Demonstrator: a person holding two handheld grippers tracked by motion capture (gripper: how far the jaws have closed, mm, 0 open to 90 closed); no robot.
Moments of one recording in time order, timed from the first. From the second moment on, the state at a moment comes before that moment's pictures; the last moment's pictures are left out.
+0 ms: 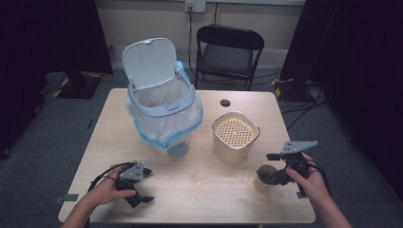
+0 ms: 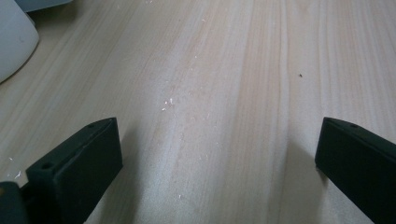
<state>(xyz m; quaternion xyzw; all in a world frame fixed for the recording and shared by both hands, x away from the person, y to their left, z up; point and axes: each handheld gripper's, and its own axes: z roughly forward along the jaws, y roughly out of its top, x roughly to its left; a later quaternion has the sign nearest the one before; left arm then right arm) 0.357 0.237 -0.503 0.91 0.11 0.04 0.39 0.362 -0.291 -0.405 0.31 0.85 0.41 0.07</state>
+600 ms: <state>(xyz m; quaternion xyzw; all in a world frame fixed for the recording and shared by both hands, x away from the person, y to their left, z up) 0.357 0.237 -0.503 0.91 0.11 0.04 0.39 0.350 -0.305 -0.427 0.32 0.84 0.42 0.09</state>
